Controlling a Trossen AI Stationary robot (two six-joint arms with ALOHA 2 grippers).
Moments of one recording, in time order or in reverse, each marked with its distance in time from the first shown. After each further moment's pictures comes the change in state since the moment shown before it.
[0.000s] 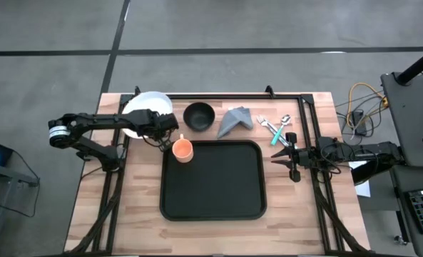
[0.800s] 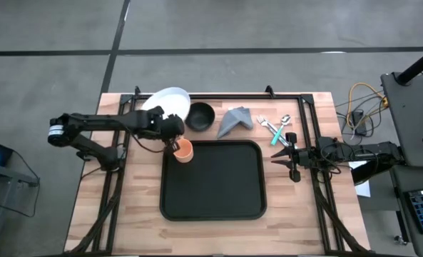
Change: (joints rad) left arm -0.228 -0.002 0.277 -0.111 -0.050 0.010; right arm 0.000 0.000 0.000 0.000 0.000 0.000
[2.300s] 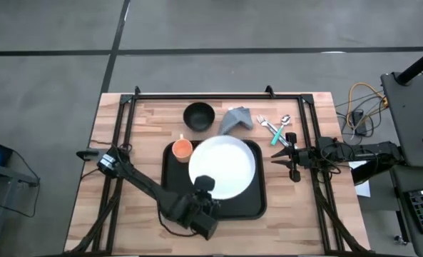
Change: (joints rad) left arm -0.680 0.718 0.754 -0.096 -0.157 0.126; right arm 0.000 0.002 0.000 0.000 0.000 0.000
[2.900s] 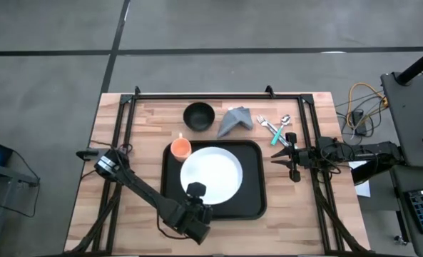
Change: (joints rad) left arm -0.041 -0.007 -0.220 0.094 0.057 -0.156; right arm 0.000 0.000 0.000 0.000 0.000 0.000
